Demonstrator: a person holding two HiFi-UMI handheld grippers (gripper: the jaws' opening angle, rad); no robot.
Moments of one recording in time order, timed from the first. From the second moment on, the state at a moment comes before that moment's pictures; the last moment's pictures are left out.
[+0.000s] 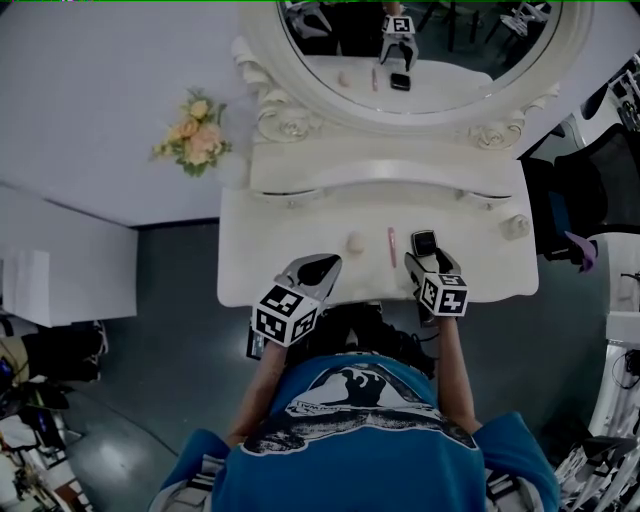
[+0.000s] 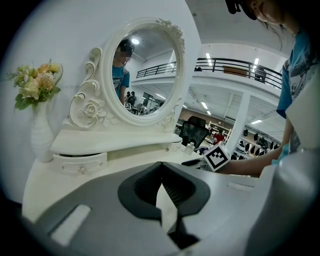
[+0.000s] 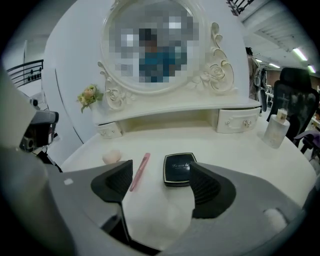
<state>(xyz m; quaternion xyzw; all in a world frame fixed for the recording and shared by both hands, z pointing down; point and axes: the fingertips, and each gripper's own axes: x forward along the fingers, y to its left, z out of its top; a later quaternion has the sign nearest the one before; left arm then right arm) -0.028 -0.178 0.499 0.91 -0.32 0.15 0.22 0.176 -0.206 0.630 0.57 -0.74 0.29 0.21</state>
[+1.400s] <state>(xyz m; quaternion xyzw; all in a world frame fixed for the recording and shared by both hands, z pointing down) 0.025 -0.075 0.512 0.94 -0.21 0.16 0.22 0.124 -0.065 0.552 0.56 -0.78 0.26 0.12</state>
